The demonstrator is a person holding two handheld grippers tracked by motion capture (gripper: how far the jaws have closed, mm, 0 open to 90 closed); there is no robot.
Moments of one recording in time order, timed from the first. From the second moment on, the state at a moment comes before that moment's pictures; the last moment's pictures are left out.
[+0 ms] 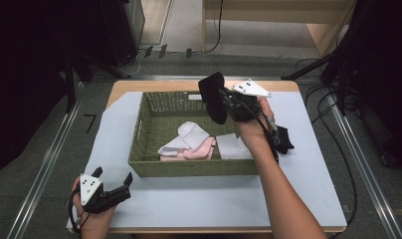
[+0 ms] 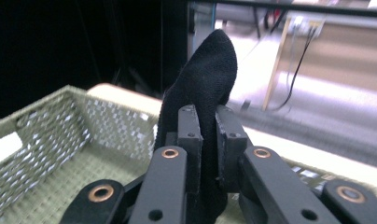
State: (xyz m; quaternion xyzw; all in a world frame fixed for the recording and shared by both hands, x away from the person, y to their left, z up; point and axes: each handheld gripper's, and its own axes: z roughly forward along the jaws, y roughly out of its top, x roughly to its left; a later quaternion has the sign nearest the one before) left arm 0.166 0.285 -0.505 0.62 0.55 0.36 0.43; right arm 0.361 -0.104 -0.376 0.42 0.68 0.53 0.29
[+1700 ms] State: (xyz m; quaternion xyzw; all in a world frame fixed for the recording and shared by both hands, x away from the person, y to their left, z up) left arm 0.167 0.284 -0.505 0.62 0.55 0.36 0.43; right arm 0.341 -0.263 -0.435 0.56 0.59 0.45 0.36
